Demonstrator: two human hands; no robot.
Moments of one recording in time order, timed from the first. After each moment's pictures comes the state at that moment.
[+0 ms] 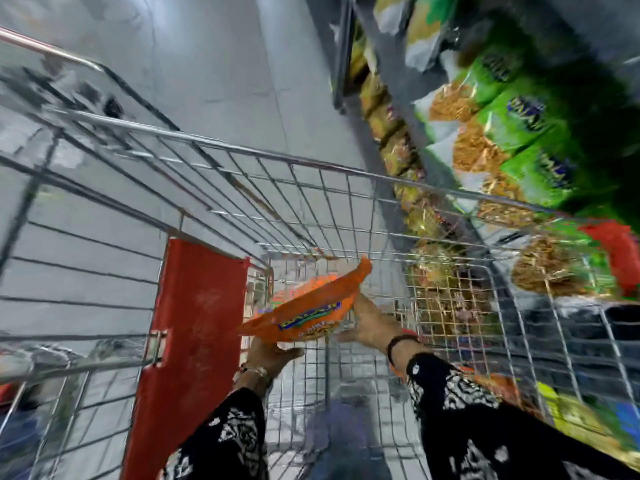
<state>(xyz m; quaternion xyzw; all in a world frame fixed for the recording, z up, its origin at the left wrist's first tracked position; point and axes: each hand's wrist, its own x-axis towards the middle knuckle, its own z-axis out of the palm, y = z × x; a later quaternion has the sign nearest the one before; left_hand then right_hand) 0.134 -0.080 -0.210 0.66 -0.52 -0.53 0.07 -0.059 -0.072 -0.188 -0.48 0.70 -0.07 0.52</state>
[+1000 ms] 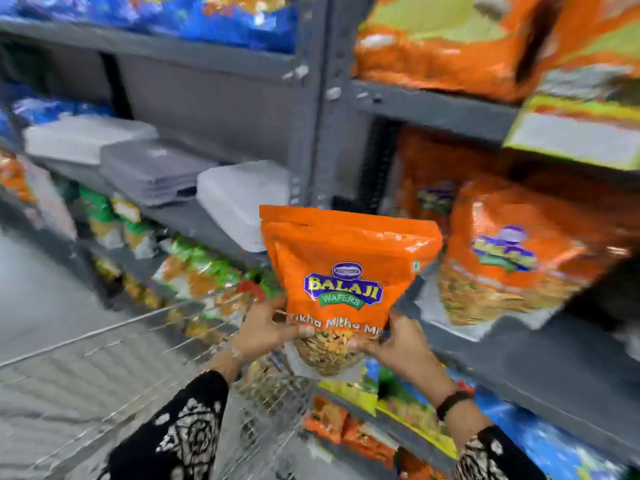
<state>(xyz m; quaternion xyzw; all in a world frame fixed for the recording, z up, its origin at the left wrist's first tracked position) -0.099 0.088 0.122 0.10 -0.78 -0.61 0.03 -0.163 0.295 0.146 -0.23 0.87 -0.42 0.10</state>
